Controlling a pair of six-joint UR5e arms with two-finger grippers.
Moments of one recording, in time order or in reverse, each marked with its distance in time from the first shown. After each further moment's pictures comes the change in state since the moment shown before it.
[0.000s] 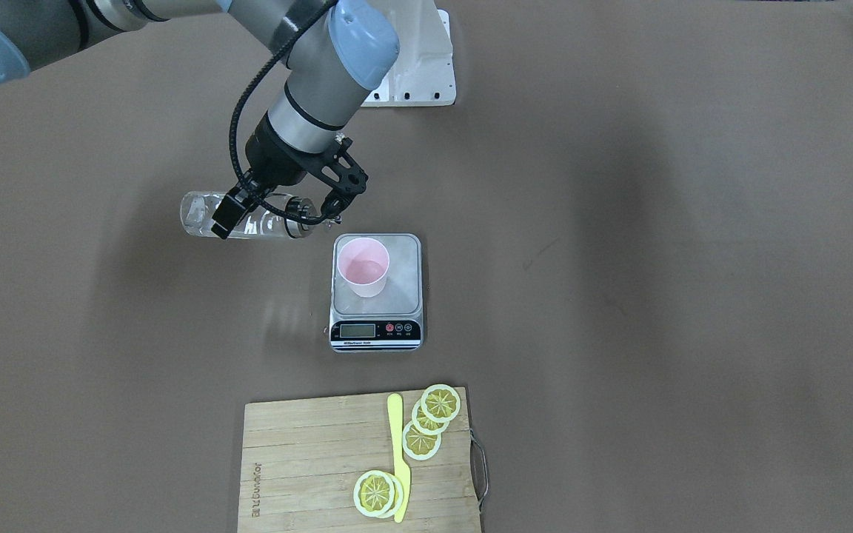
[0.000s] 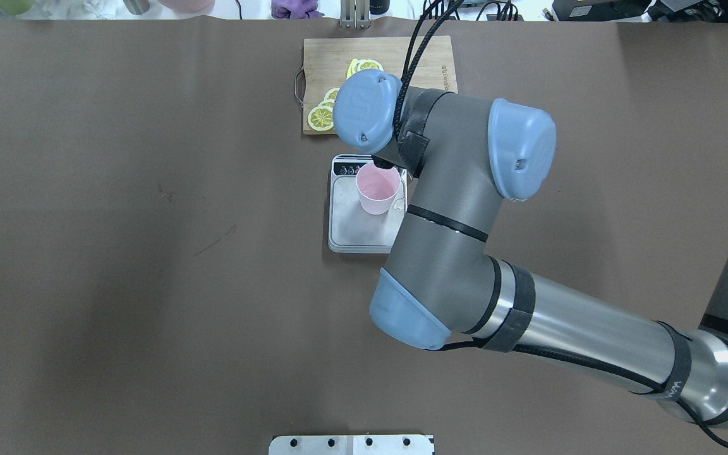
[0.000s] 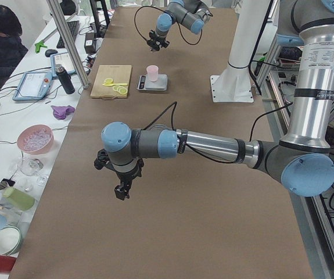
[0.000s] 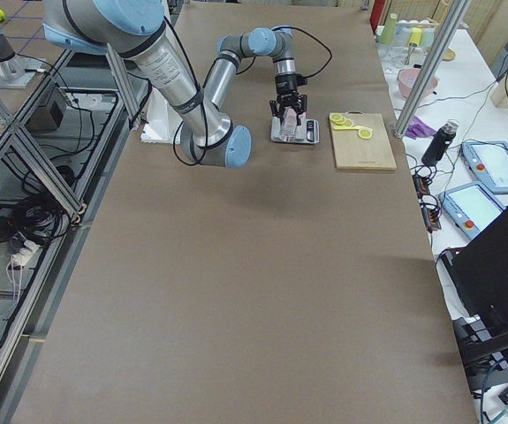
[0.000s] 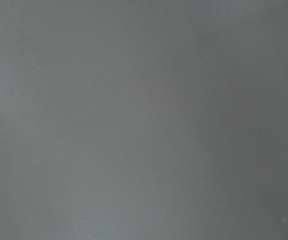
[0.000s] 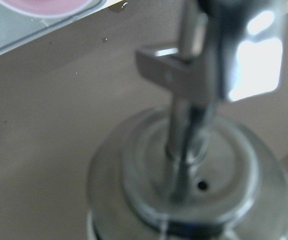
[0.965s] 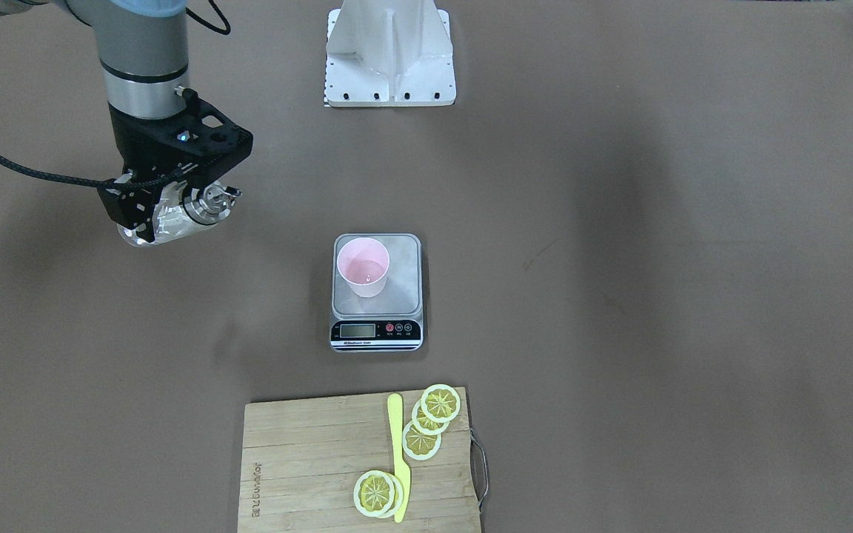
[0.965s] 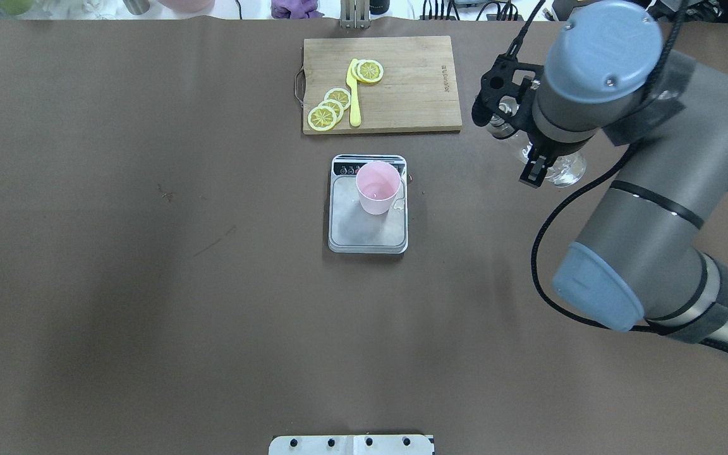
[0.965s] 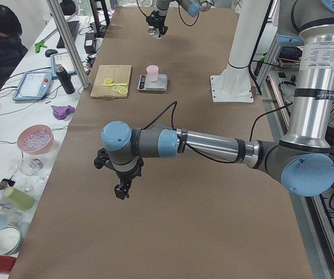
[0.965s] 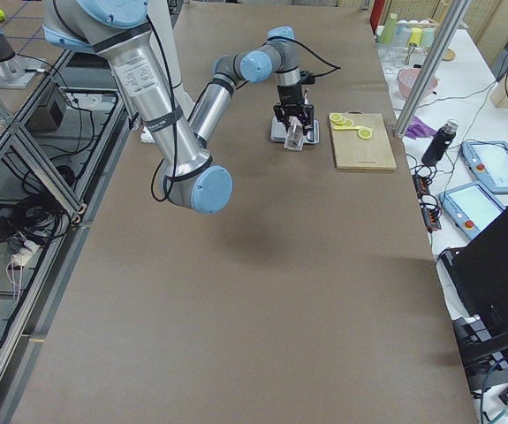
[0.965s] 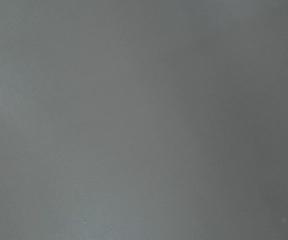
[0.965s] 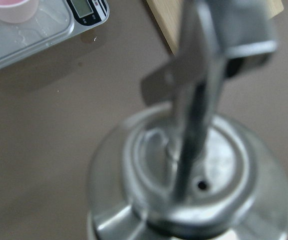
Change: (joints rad) left arm 0.000 0.000 -0.002 -0.003 0.000 0.000; right arm 0.203 -0.344 0.300 0.410 0.268 -0.068
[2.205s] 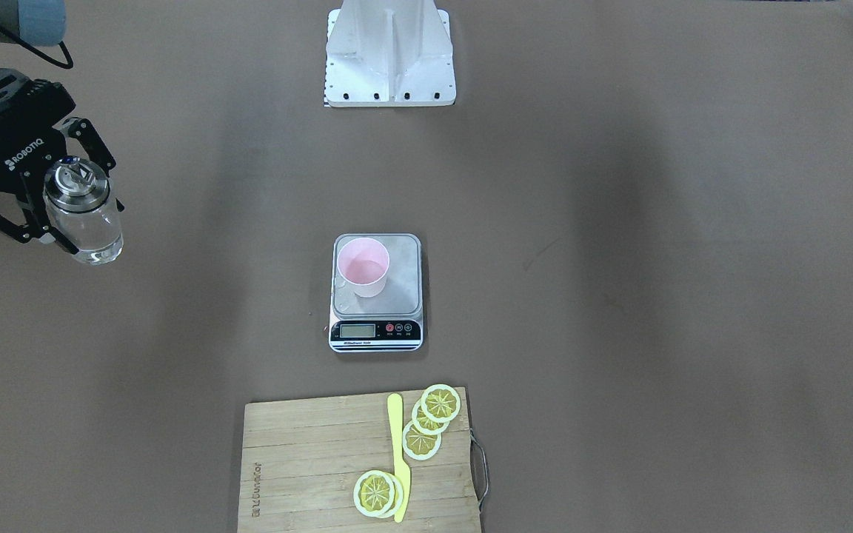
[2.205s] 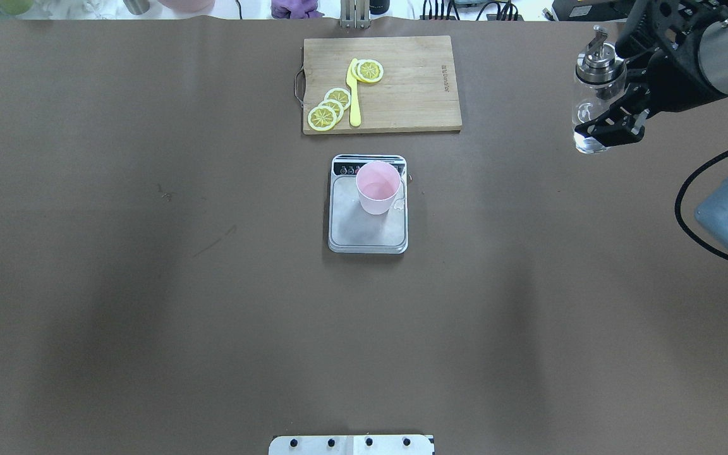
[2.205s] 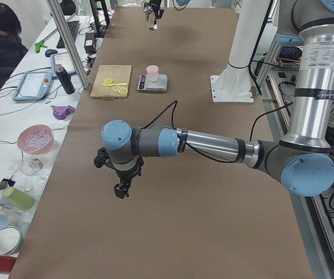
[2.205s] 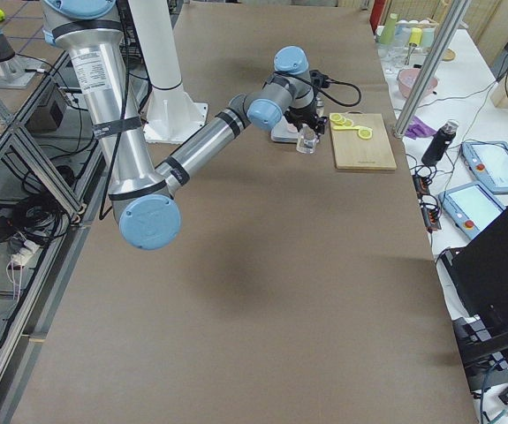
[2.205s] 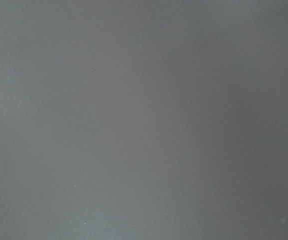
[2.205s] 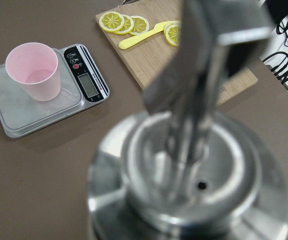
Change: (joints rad) left arm 0.000 0.000 -0.006 0.001 0.000 0.001; right arm 0.272 -0.281 -0.068 0.744 0.434 0.038
